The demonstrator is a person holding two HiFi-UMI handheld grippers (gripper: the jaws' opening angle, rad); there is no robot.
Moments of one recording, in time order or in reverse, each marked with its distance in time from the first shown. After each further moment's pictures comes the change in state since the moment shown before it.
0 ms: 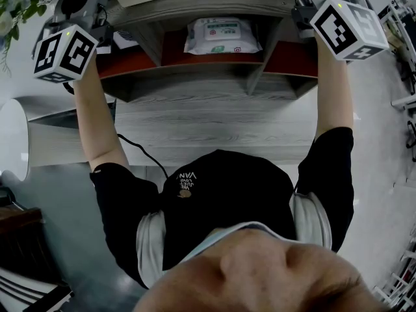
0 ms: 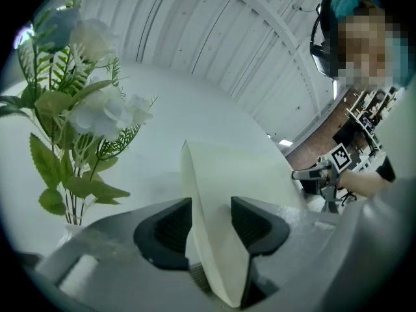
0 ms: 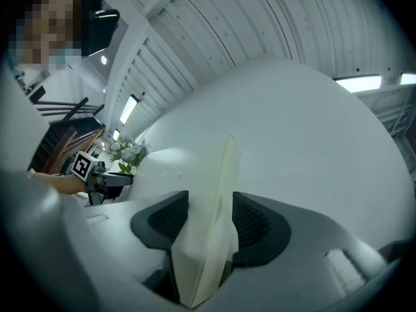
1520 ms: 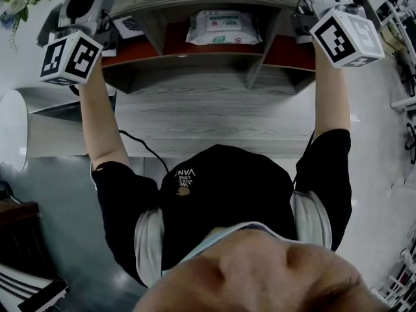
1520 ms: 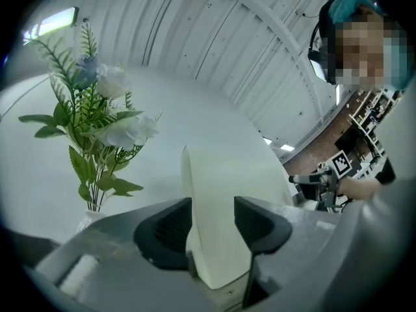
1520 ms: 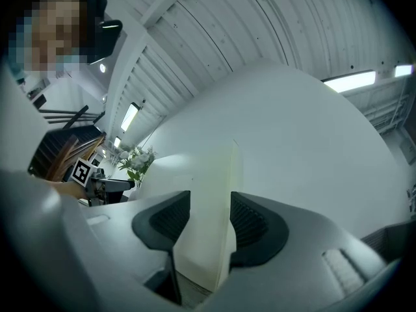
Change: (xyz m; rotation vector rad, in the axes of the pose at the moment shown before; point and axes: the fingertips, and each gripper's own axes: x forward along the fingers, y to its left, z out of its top) left arm -0.038 -0.016 0.004 -0.045 -0.029 0.012; right arm -0.031 0.018 0.005 0.040 -0.039 0.010
